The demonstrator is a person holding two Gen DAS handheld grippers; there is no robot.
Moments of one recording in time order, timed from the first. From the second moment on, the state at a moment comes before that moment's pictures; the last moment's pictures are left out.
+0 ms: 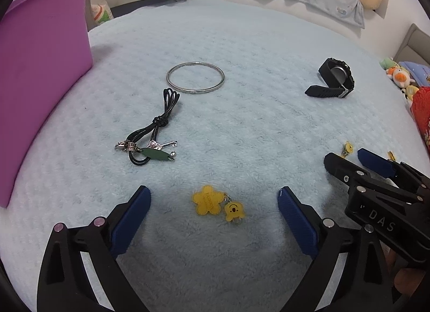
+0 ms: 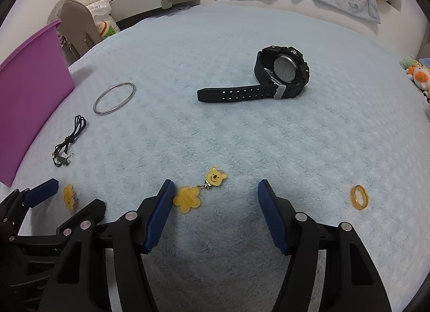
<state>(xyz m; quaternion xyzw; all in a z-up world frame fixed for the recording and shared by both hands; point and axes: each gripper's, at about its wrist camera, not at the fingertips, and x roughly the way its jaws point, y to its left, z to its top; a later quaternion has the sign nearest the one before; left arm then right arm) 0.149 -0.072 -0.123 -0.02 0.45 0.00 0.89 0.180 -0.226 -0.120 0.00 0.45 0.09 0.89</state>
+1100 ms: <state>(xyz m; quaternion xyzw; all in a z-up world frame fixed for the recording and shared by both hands) 0.105 -0.053 -0.085 -0.01 0.43 -0.03 0.90 0.142 -0.254 -0.099 0.10 0.43 0.10 0.89</state>
